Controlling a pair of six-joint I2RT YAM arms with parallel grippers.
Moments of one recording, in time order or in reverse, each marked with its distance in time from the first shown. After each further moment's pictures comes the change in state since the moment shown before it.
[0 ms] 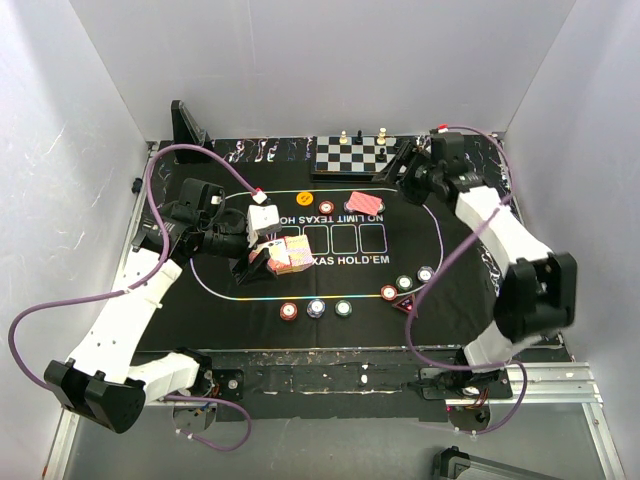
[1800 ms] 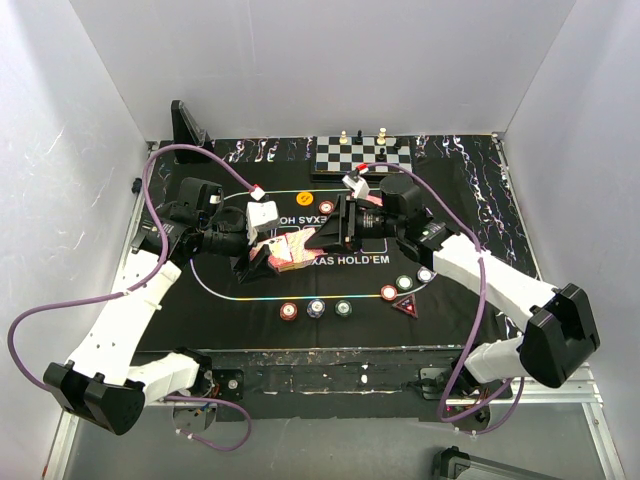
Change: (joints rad) left arm 0.000 -0.010 -0.008 0.048 0.017 -0.052; right arm 0.454 -0.319 -0.348 0.426 -0.536 0.301
